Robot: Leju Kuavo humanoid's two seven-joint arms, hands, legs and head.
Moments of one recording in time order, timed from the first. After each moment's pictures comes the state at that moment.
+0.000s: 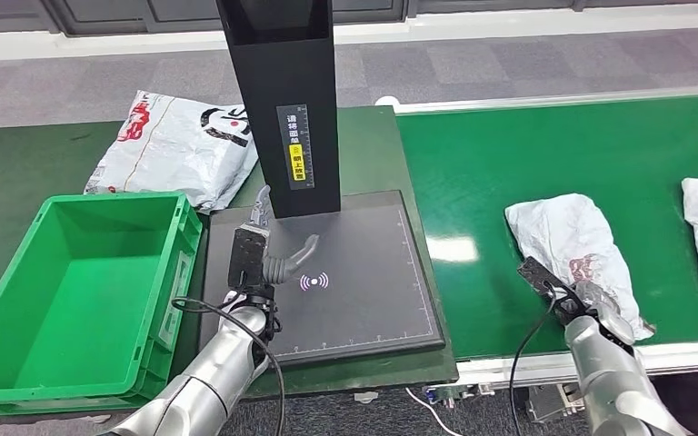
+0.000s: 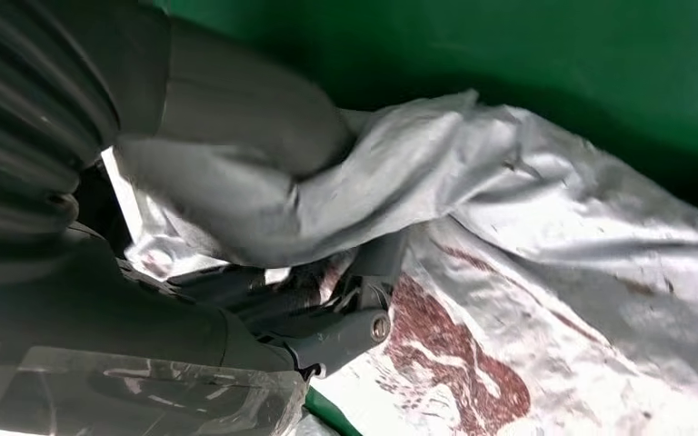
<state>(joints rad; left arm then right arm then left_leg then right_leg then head) -0.63 -0.33 -0.20 -0.48 0.00 0.29 -0.70 -0.50 -0.15 -0.45 -0.42 1.20 -0.12 0.04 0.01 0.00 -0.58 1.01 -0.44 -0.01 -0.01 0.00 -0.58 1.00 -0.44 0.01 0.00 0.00</state>
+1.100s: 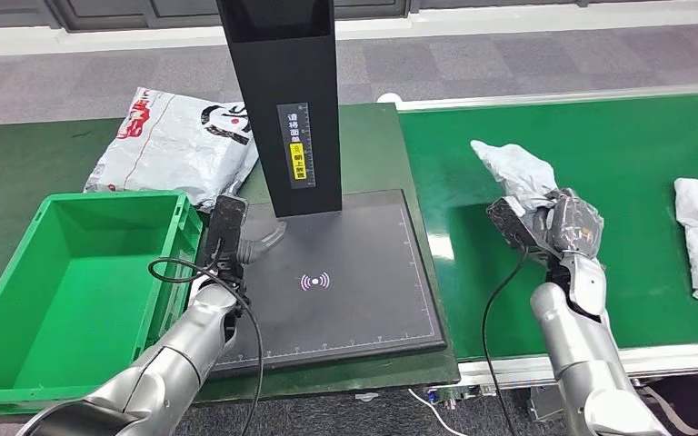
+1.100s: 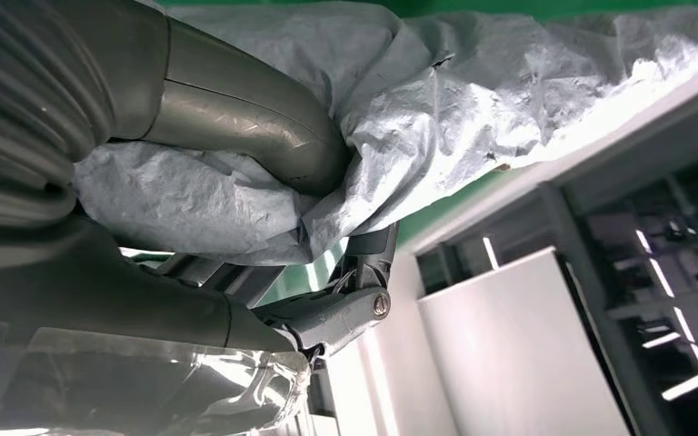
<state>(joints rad) -0.76 -0.24 -0.14 -0.35 -0.06 0.33 -0.50 -0.47 -0.11 -0.11 -0.82 1.00 -0.60 -0.12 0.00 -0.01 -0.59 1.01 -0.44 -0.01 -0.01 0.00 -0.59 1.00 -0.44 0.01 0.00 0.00</state>
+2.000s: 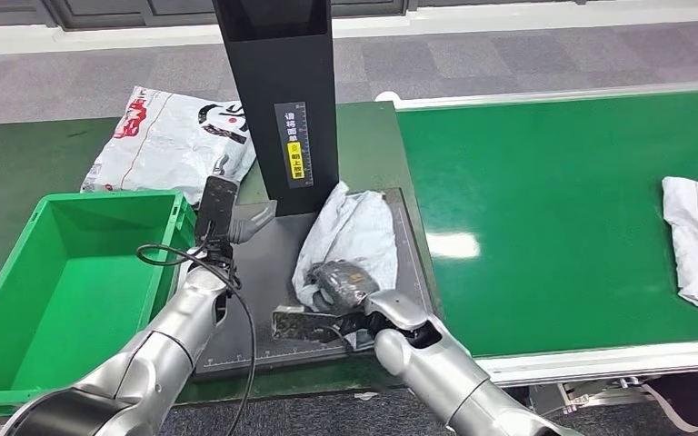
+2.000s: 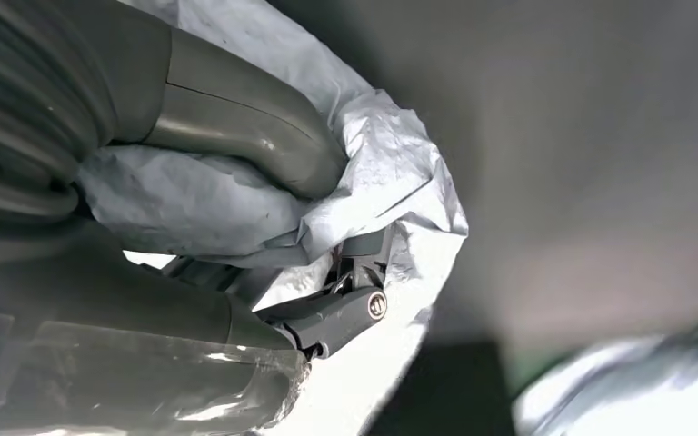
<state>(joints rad) -0.81 -0.22 -0.13 -0.38 -0.13 0.35 -0.52 -0.46 0.13 0.71 -0.95 0.73 -0.02 -0.11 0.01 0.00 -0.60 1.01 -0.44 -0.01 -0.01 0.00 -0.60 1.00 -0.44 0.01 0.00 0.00</state>
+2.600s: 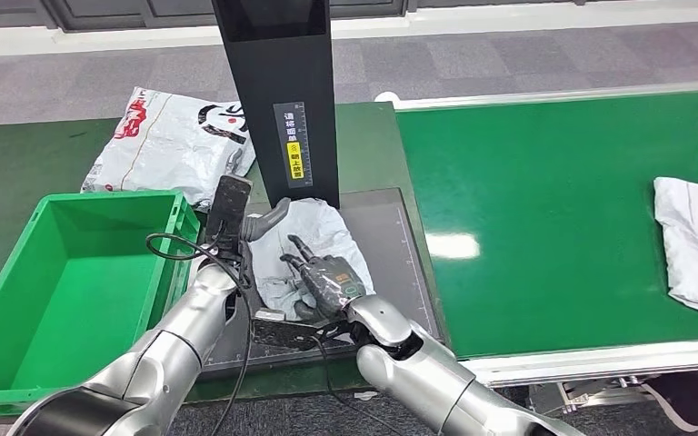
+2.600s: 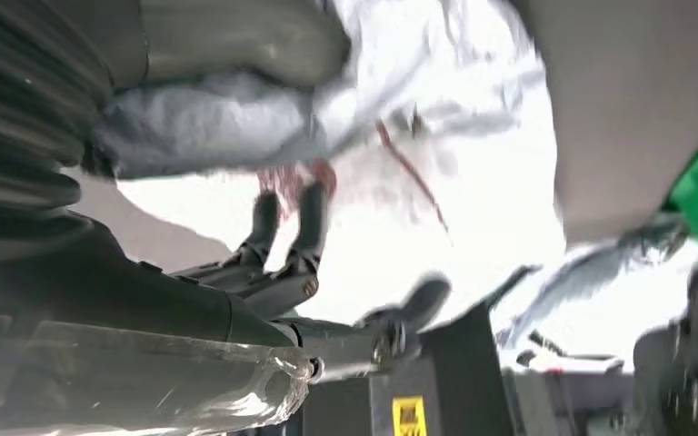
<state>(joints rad) -0.81 -0.26 -0.13 -0.39 -0.16 0.35 -0.54 -0.50 0.13 0.87 -0.94 0.72 -0.29 0.00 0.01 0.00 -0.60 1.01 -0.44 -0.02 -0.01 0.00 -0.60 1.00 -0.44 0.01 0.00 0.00</state>
